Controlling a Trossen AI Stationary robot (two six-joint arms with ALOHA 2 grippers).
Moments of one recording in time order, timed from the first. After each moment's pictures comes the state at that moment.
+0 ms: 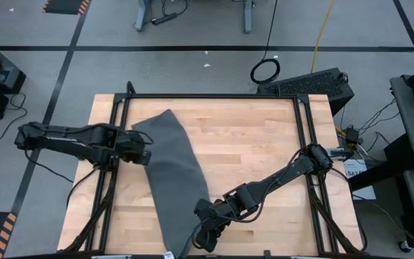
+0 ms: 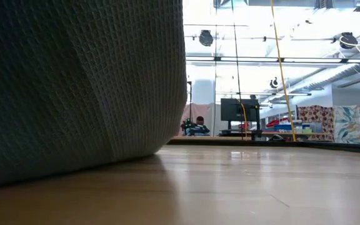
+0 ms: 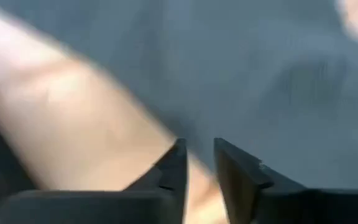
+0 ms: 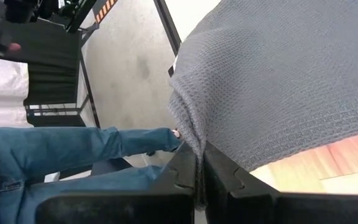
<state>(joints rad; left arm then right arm) -0.03 0.83 0.70 -1.10 0.02 -1.27 0.48 2.08 1.87 -0.62 -0.16 1.12</state>
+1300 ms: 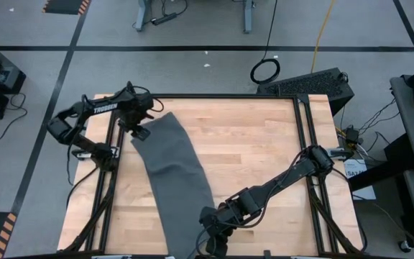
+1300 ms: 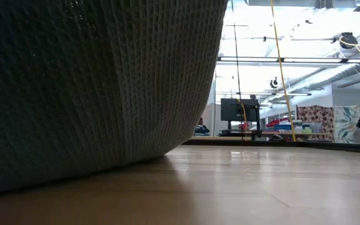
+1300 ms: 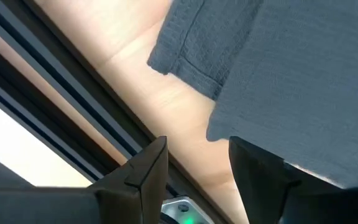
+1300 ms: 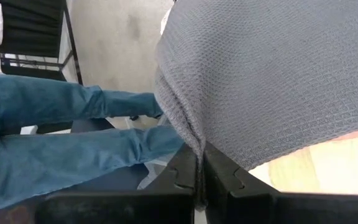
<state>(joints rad) 0.89 1.47 0.82 -1.16 -0.10 -0.11 0.52 2.08 1.87 -0.71 -0.24 1.00</state>
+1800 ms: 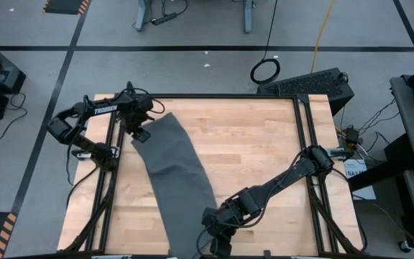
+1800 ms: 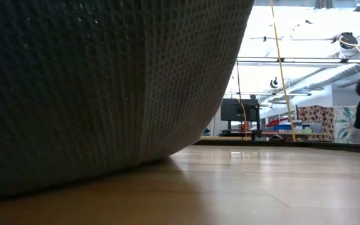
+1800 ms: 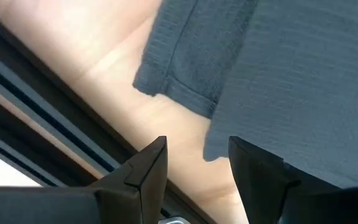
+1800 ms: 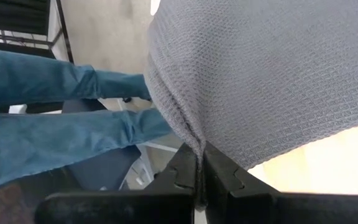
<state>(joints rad) 0.90 1.47 0.77 -1.07 -0.06 -0.05 0.52 2.08 1.87 -0.78 -0.29 0.95</state>
